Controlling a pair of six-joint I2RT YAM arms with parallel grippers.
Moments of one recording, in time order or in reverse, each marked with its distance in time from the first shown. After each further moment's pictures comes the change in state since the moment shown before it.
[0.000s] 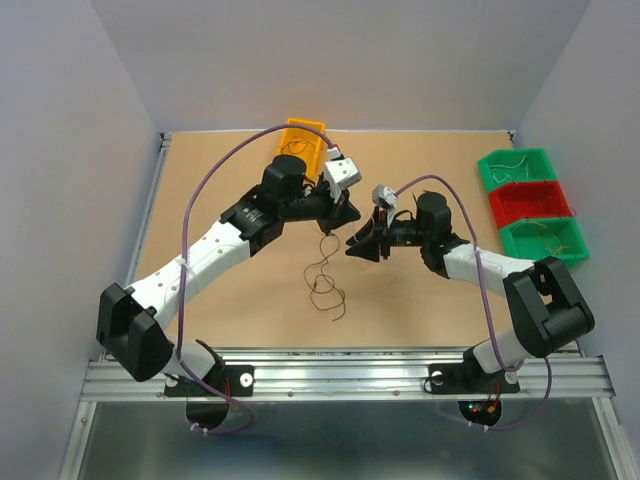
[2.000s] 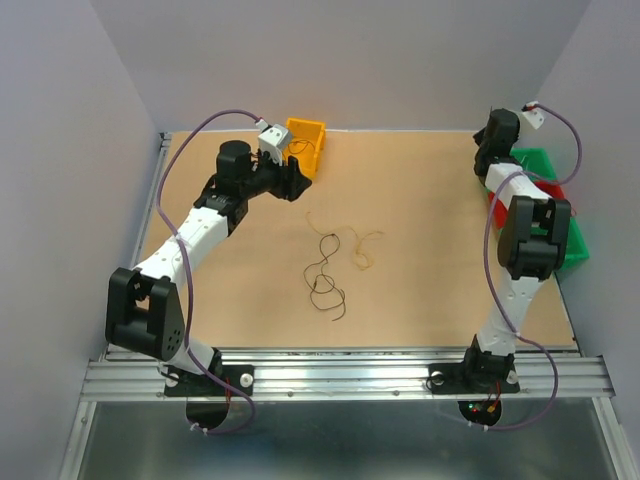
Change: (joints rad) left arm 0.394 0.085 -0.116 0.260 -0.028 -0.139; right arm -0.529 0.542 0.852 -0.349 1.411 0.541
